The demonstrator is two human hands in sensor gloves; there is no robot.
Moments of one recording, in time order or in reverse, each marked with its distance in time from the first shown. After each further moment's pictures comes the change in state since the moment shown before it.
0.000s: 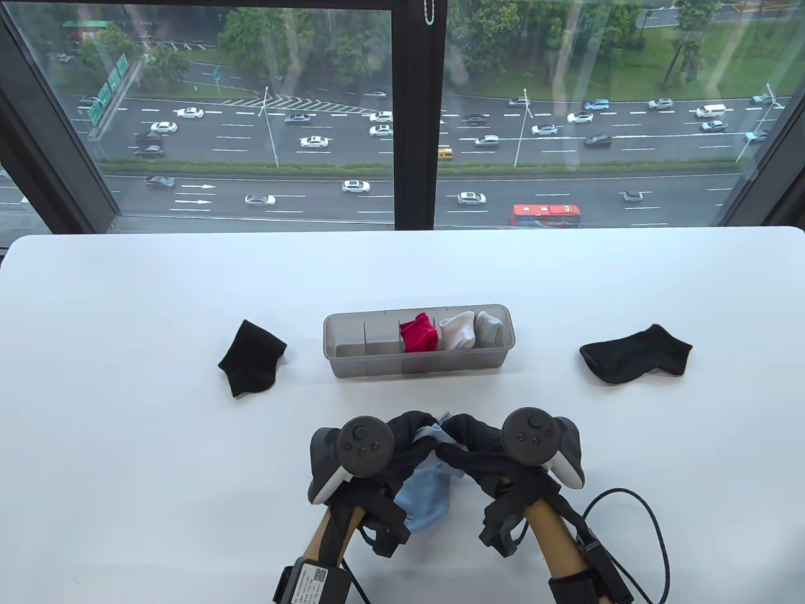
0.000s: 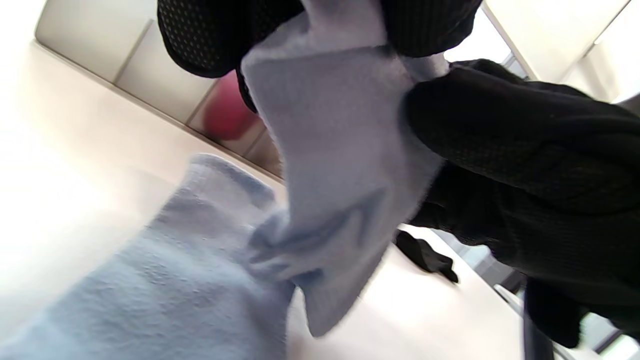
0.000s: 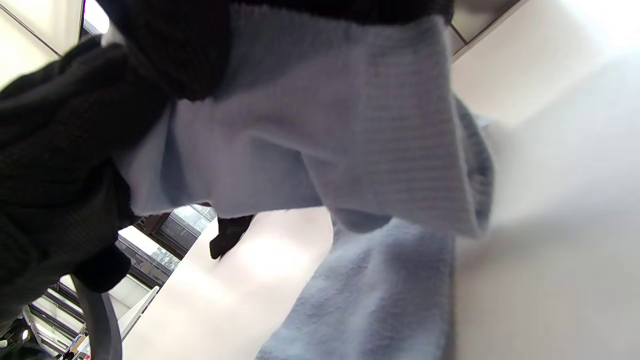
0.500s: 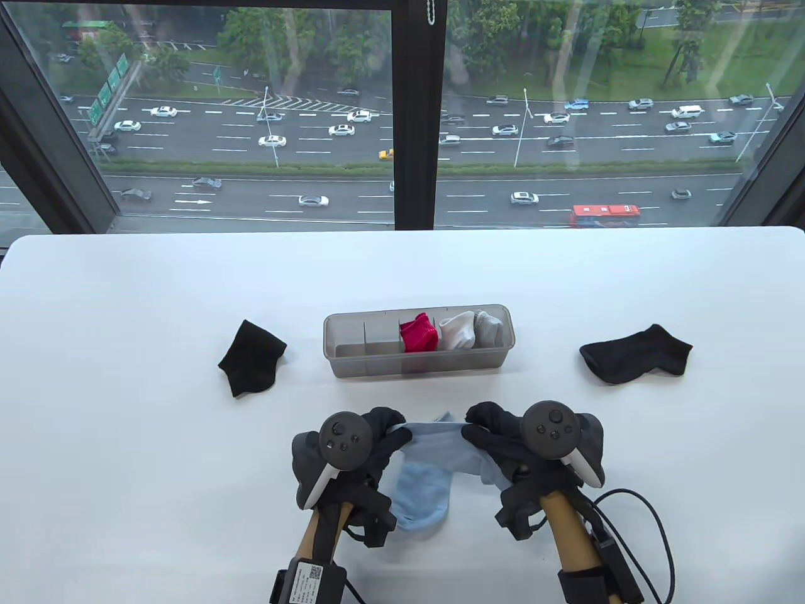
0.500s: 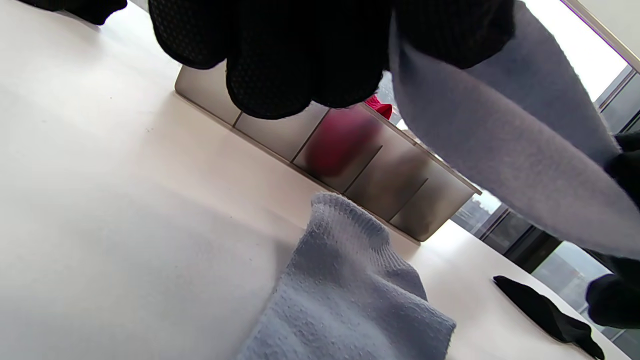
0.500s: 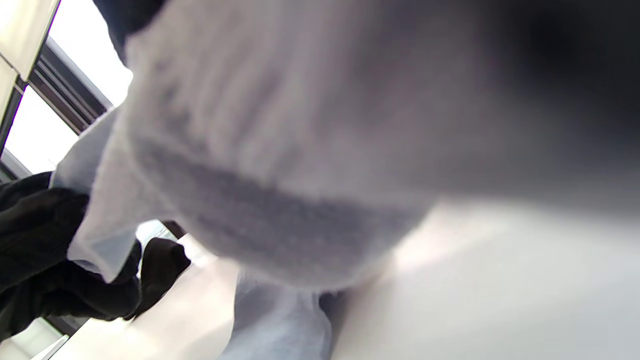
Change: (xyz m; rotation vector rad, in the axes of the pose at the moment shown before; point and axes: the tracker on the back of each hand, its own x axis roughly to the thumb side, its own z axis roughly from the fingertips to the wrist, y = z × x) left_hand -0.029 0.002 0.001 0.102 0.202 -0.060; right_hand -0.019 -0.036 0.007 -0.188 0.131 0.134
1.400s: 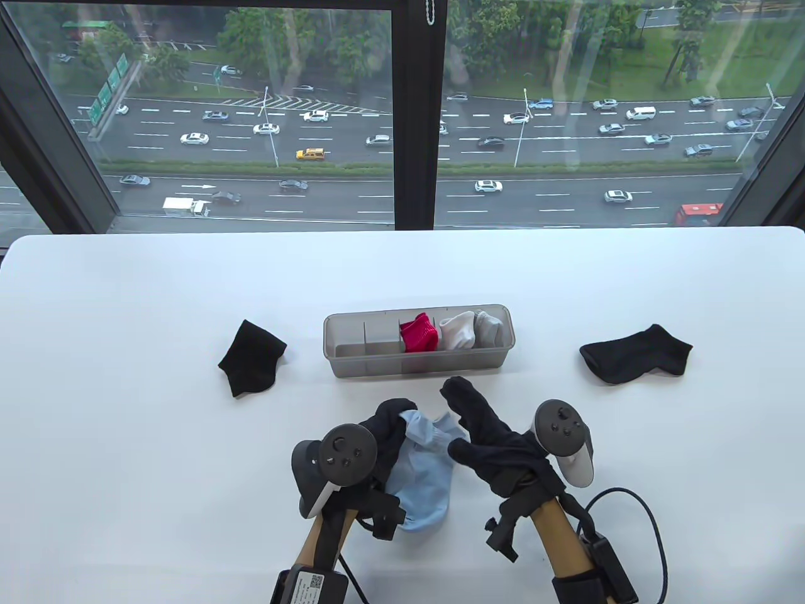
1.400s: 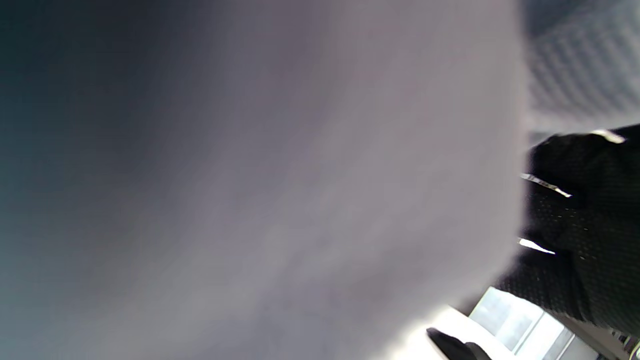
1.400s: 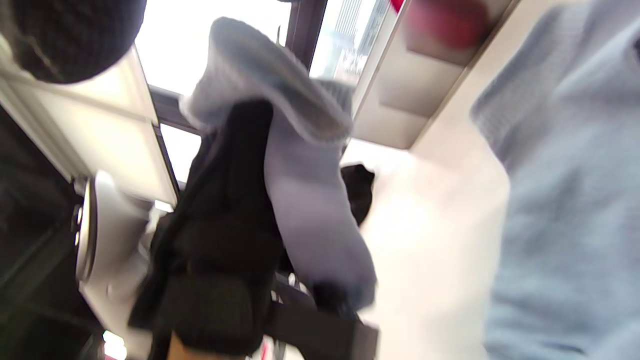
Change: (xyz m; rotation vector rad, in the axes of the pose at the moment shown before) left_hand 0.023 0.020 0.010 0.122 -0.157 0.084; right_hand 0.037 0.024 0.007 0.366 -0.279 -0.525
